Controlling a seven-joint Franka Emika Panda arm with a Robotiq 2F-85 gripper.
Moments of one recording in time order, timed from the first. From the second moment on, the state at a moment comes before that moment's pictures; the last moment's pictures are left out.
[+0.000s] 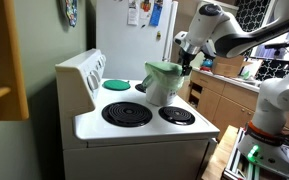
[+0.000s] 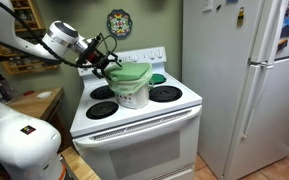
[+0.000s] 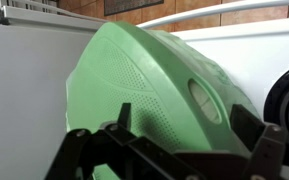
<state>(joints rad) 0.27 -0.50 0.32 -2.47 -0.72 2.04 -0.01</state>
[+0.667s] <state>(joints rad) 0.26 -0.54 0.28 -2.45 -0.80 2.06 -0.03</state>
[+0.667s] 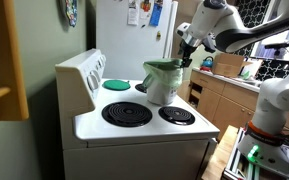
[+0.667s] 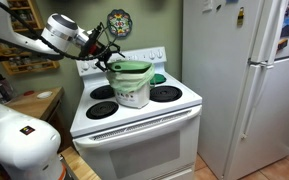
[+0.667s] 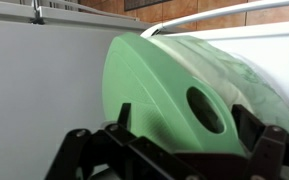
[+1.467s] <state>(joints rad) 0.21 -0.52 0.26 -2.33 -0.90 2.15 0.04</state>
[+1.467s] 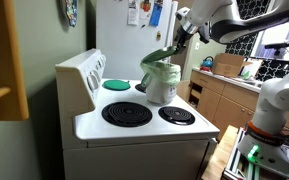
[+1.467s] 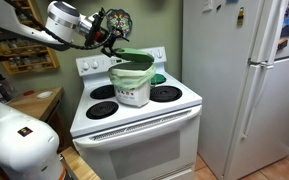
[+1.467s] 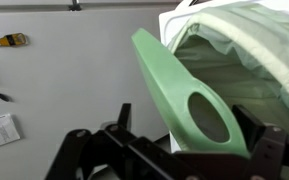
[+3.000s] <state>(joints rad) 0.15 -0.46 0.22 -2.17 -1.06 2.24 0.20</state>
